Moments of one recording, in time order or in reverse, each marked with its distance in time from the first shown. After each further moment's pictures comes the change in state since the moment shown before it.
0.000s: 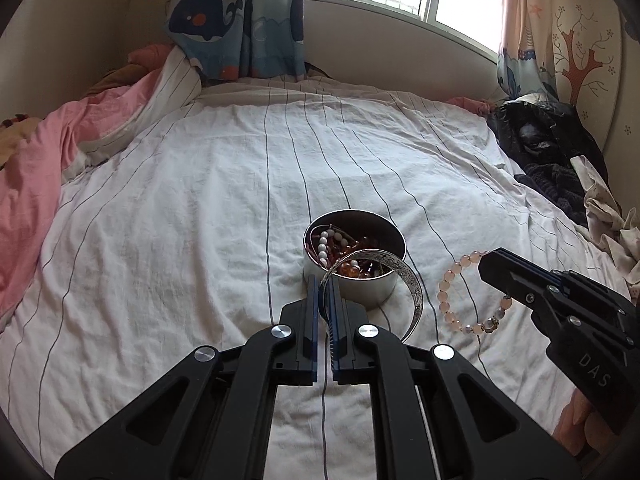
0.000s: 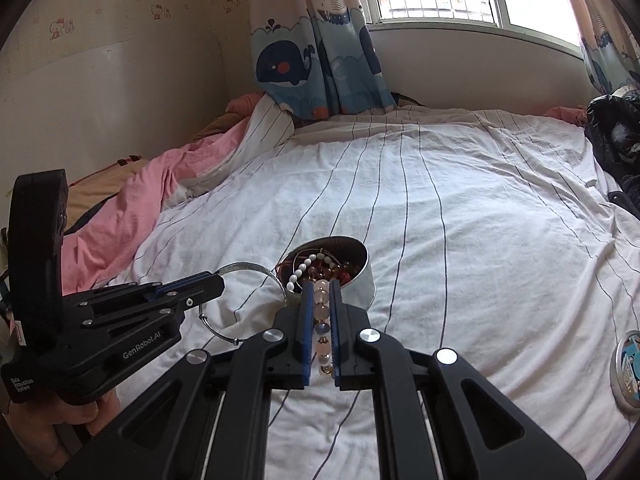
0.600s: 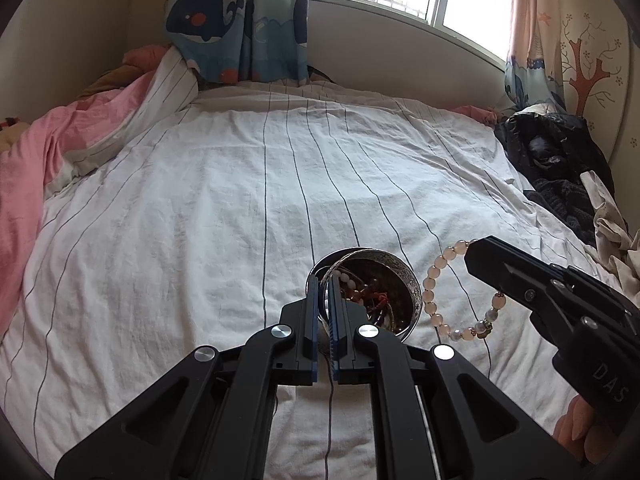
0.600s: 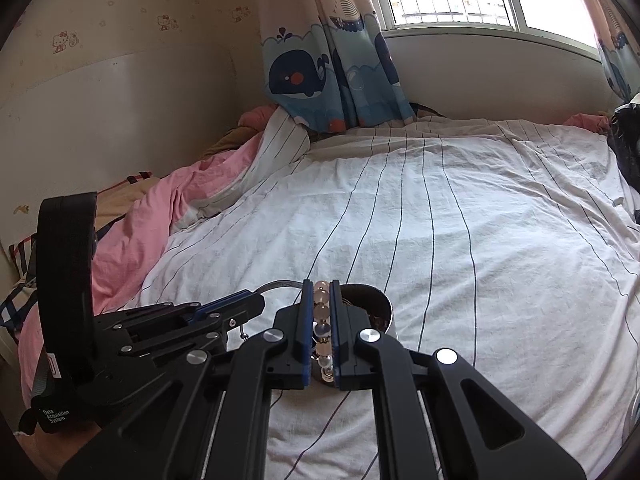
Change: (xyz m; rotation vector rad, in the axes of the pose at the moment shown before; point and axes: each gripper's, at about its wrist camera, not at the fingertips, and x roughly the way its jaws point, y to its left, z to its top) left arm 0.039 0.005 0.033 -0.021 -0.007 -0.006; right arm 0.035 0.002 0.038 0.000 -0.027 0.067
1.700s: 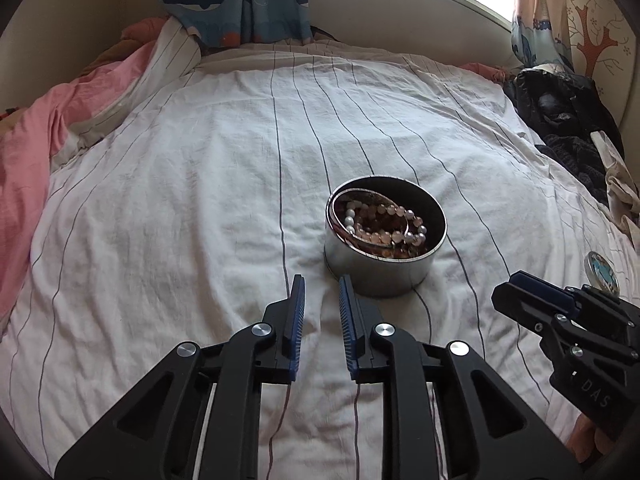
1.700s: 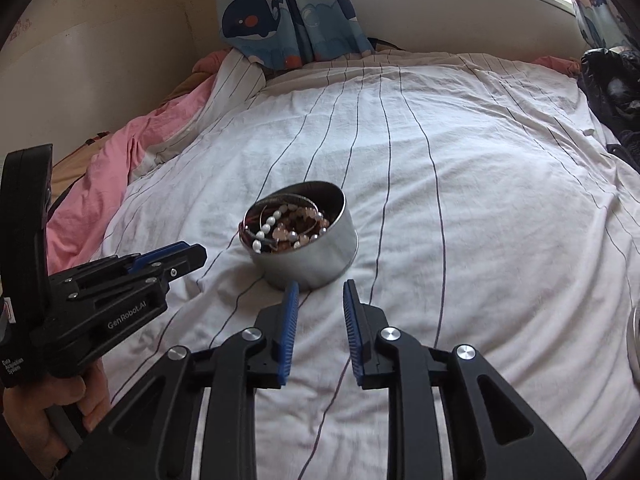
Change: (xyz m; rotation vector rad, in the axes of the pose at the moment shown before) left arm -0.001 0.006 -0.039 0.051 0.145 0.044; right arm -0.003 -0.018 -0.058 0.084 0.221 -0.134
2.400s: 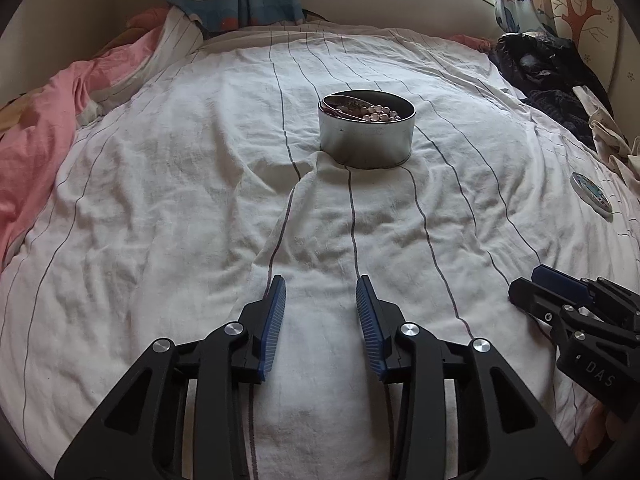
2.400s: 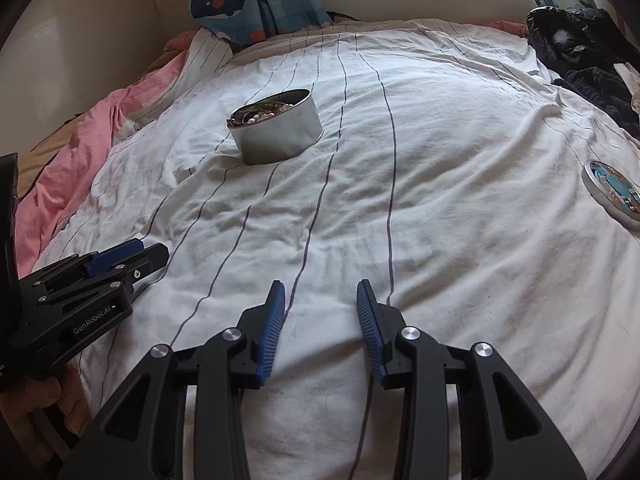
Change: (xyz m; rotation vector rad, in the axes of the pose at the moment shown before) left arm -0.040 0.001 -0.094 0.046 0.028 0.014; right arm -0.038 0.008 -0.099 0.081 0.058 -0.124
